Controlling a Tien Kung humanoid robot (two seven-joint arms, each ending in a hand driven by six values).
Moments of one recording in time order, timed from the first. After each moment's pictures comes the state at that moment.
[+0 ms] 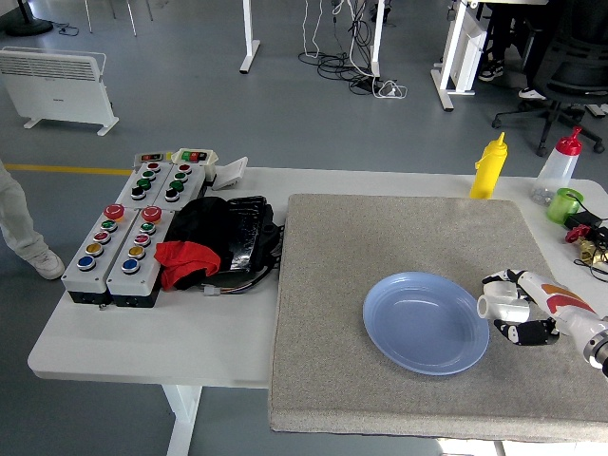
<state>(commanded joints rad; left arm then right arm) -0.09 0.00 -1.08 -0.33 0.20 0.45 0.00 0.38 -0.34 1.22 1.36 -1.94 0.17 -0.13</state>
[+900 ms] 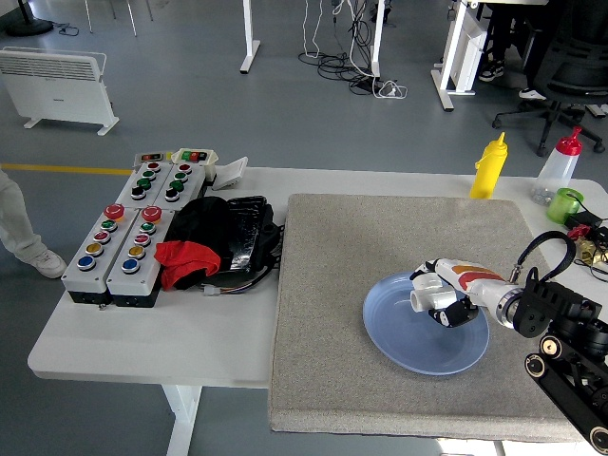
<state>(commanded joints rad) -0.10 0.00 -1.06 -0.33 0.16 0.46 -0.02 0.74 -0.23 0.86 1.00 -1.93 0.16 -0.11</state>
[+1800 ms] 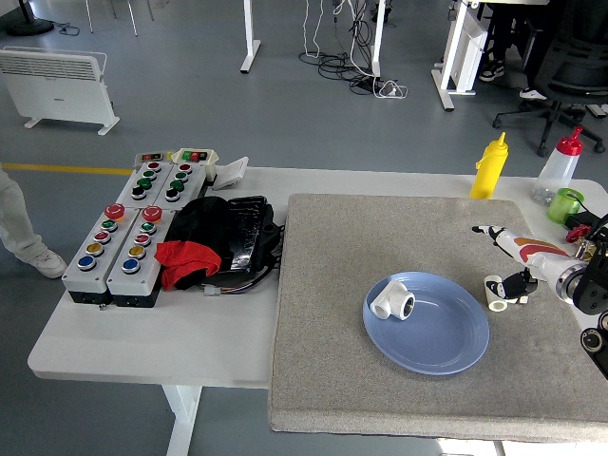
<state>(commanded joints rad) -0.11 0.00 -1.06 -0.33 0.17 0.46 -0.01 0.73 -0.35 1.03 1.01 -1.96 0.25 -0.15</state>
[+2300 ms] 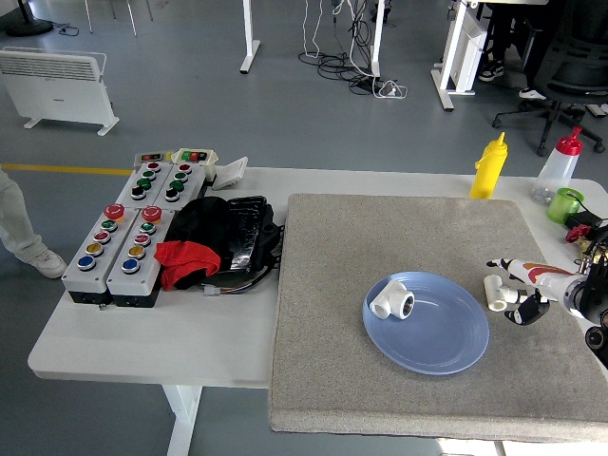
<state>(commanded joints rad) -0.10 0.00 -1.07 -0.33 0.18 0.47 0.01 0.84 -0.34 0.81 0.78 -1.86 0.27 -0.12</state>
